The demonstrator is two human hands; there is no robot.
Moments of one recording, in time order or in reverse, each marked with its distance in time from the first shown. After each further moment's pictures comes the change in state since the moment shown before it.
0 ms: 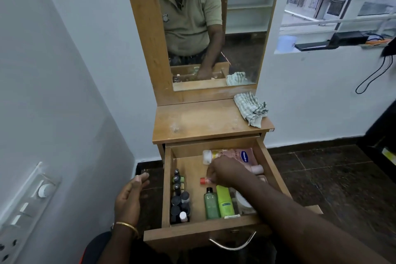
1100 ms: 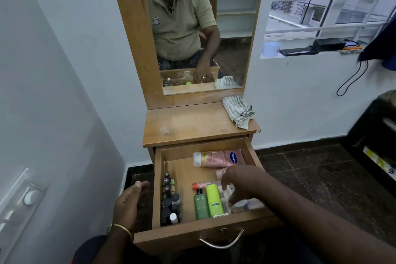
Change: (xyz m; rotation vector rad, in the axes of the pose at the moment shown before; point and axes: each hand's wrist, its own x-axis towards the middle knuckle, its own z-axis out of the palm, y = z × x) left_hand 0.000 -0.010 0.006 0.121 -0.132 -0.076; right_hand -0.079 0.031 -0.029 -0.152 -0.184 -0.048
